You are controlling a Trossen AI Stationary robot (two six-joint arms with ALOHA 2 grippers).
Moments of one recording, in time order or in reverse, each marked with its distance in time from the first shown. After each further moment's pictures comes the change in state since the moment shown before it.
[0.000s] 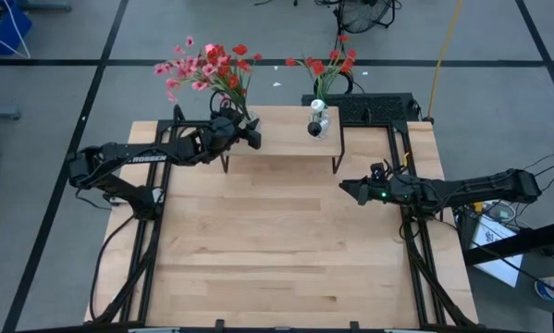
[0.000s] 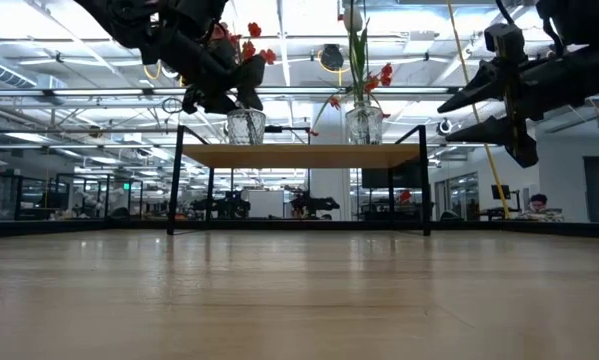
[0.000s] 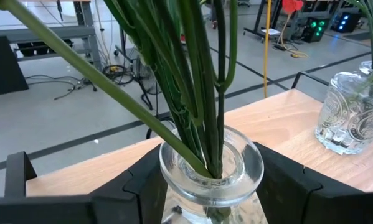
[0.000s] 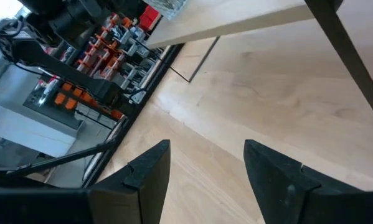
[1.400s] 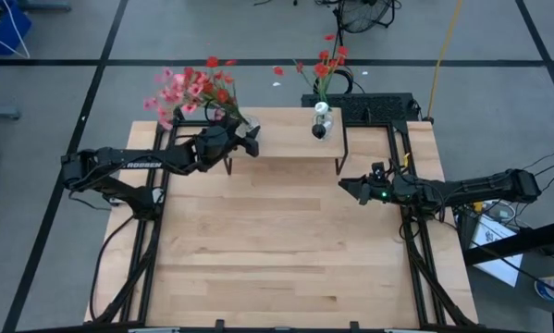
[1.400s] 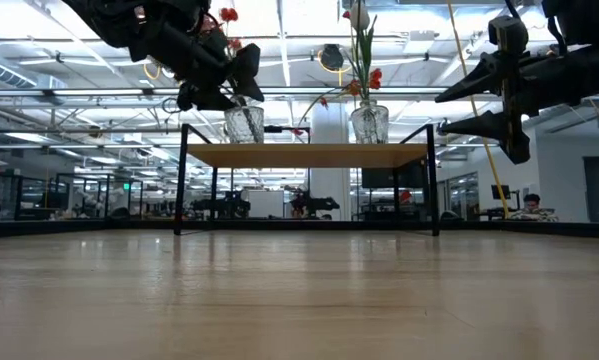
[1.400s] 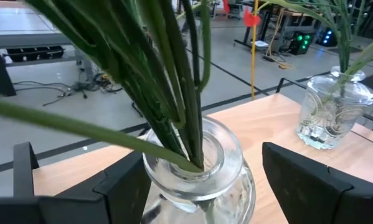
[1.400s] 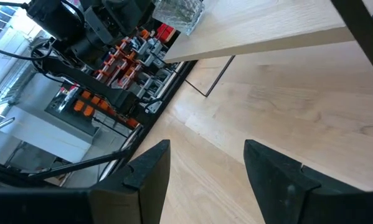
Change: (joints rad) left arm -0.057 -0.104 -0.063 0.127 -0.055 0.035; right arm 0.000 0.000 -0.032 0.125 0.000 -0.038
